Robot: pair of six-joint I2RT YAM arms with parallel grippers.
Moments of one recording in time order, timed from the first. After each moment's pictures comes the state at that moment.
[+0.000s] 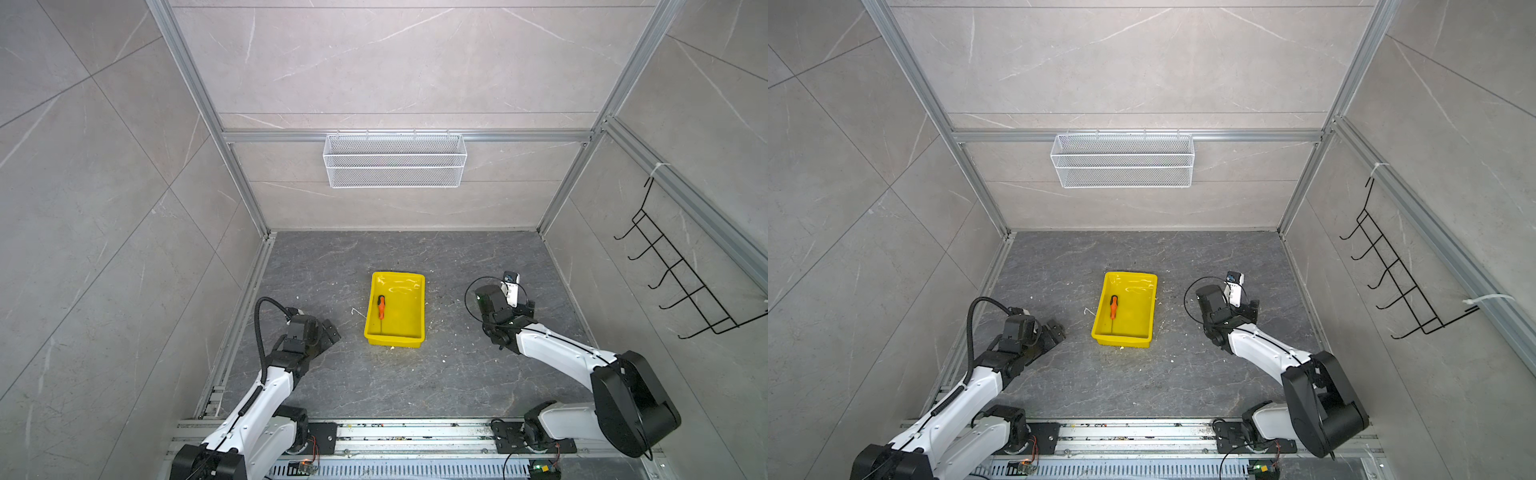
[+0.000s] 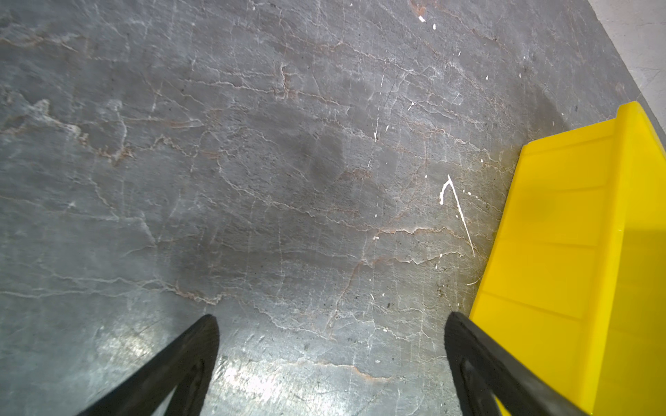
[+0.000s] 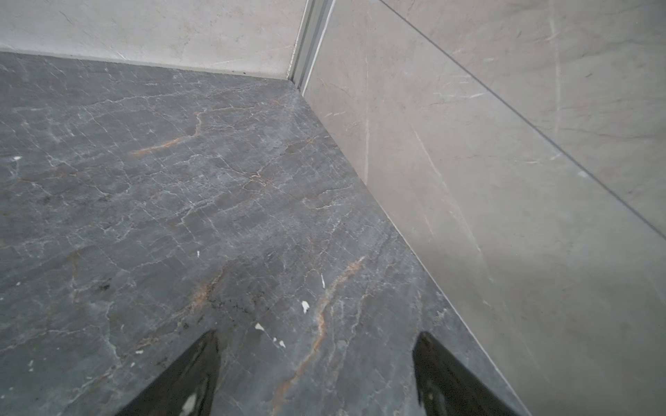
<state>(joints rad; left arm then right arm) -0.19 0.92 0.39 -0.34 -0.04 -0.73 0.41 1.37 0.64 -0.04 0.98 0.30</state>
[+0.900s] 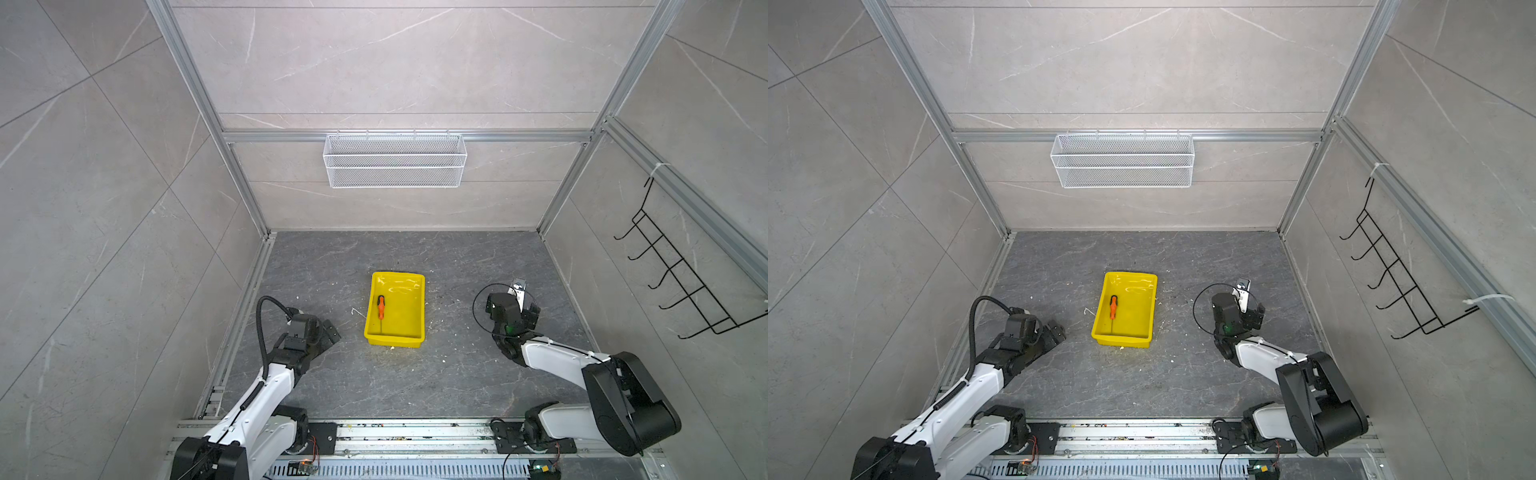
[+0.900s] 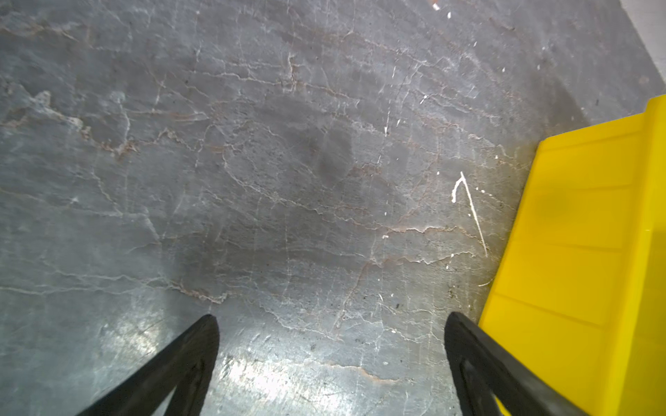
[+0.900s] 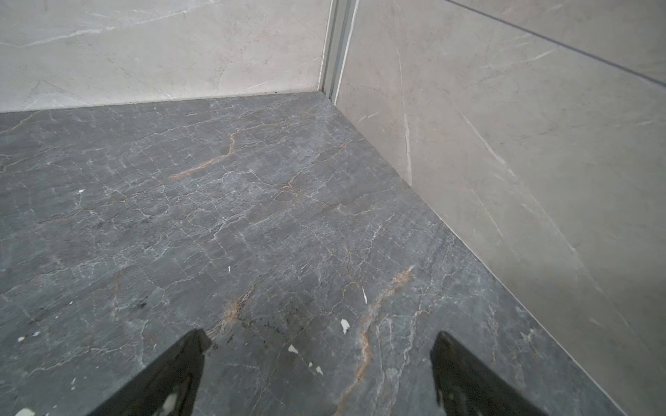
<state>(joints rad) -0.19 0.96 0.40 -0.35 -0.05 -0.73 0.31 1.36 0.45 0.37 0.78 0.21</state>
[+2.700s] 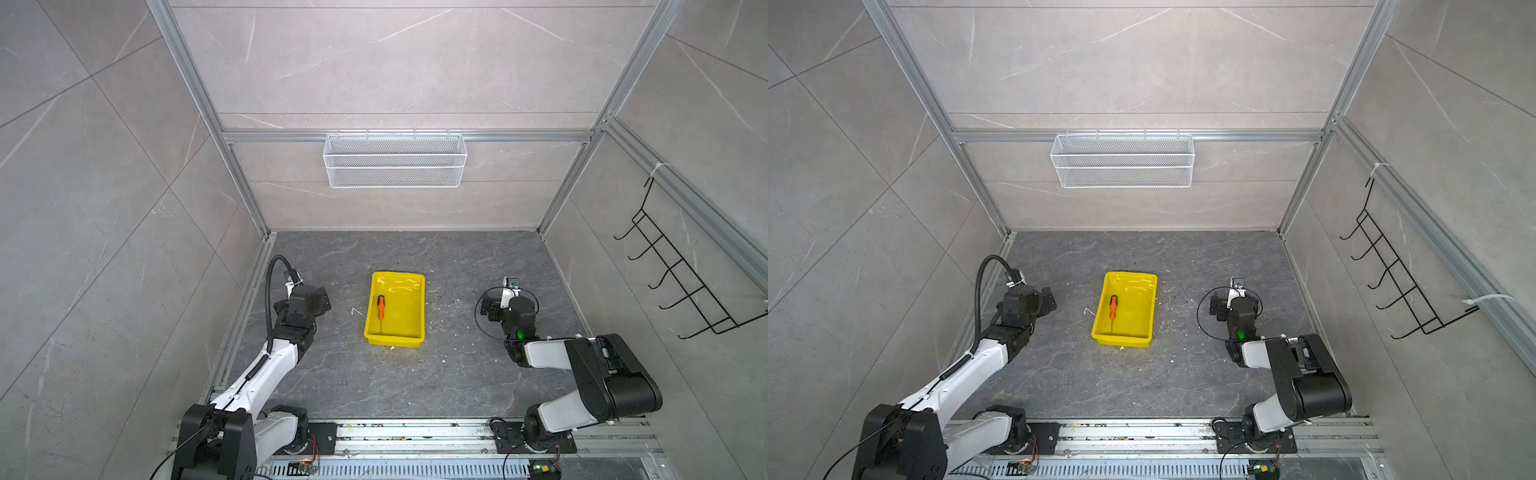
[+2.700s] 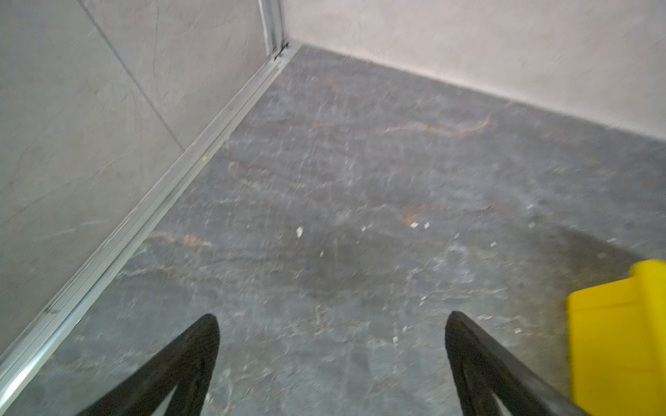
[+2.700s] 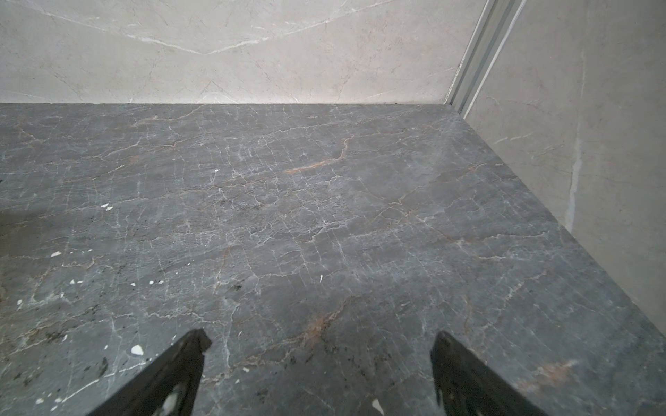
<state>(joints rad) -0.20 1.13 0.56 -0.06 -0.45 -0.30 0.13 1.52 0.35 0.80 0.22 0.03</state>
